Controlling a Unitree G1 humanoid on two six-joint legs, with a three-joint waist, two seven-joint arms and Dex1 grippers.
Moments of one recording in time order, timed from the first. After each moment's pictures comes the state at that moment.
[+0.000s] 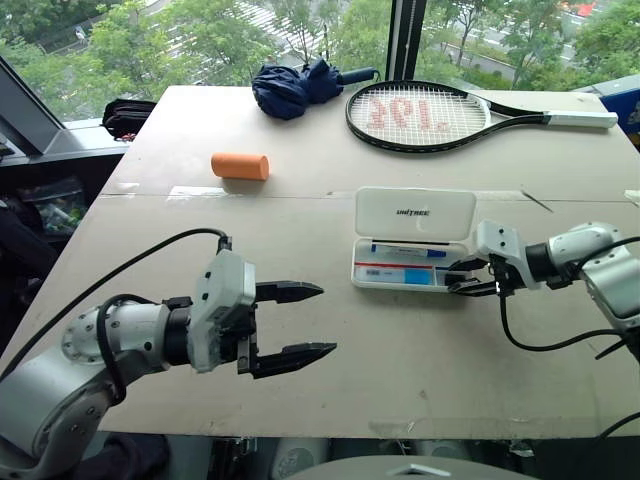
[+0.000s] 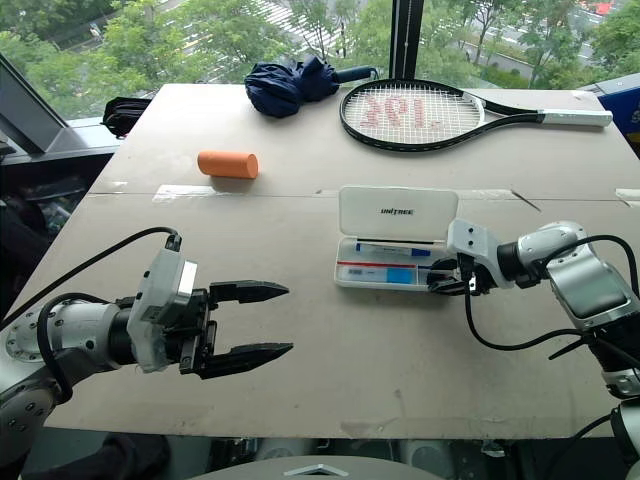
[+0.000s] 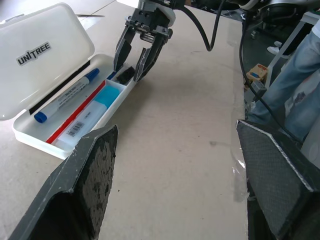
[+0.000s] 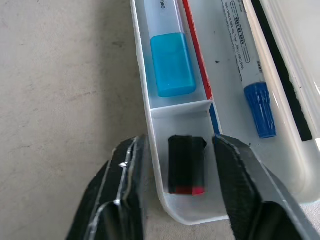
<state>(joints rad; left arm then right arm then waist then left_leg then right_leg) 0.09 0.88 0.31 -0.82 -0.91 0.74 -0.94 -0.50 -0.90 0.26 -0.03 0.24 0.44 1.27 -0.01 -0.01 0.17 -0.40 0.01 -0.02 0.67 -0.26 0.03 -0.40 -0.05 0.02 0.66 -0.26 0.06</state>
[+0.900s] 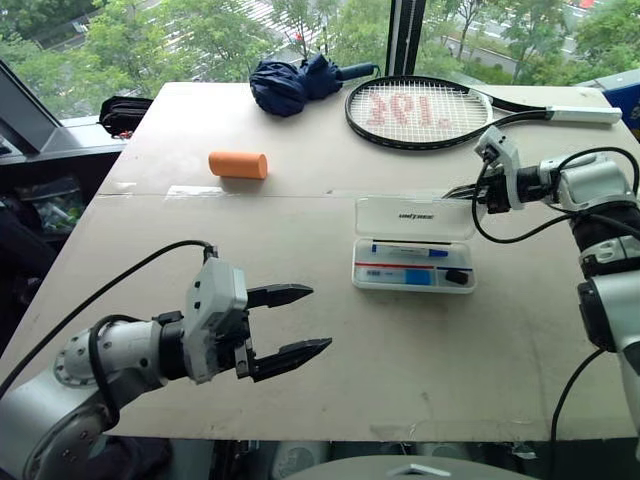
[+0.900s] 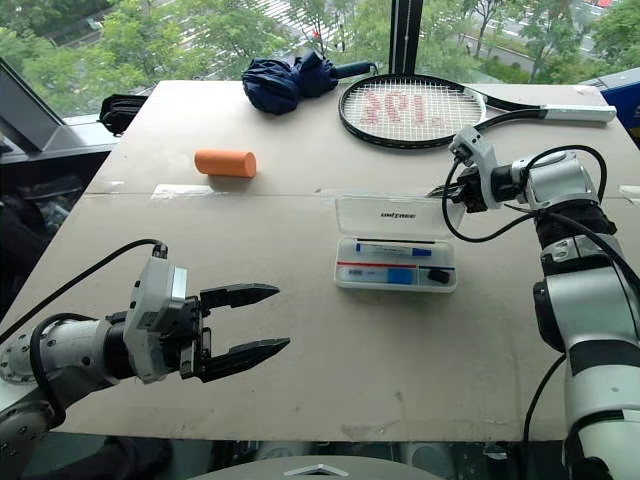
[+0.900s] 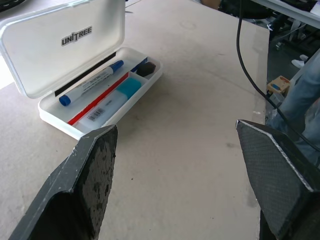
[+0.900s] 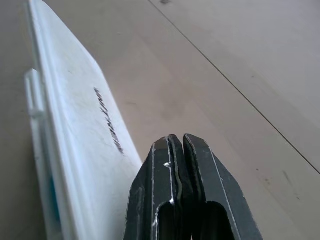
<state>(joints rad) 0.23 0.87 0.36 -0.86 -0.93 0.68 -0.83 -1.13 -0.65 0.24 0.77 0.16 0.58 1.49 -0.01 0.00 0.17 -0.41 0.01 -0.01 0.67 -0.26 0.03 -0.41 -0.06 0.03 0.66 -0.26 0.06</state>
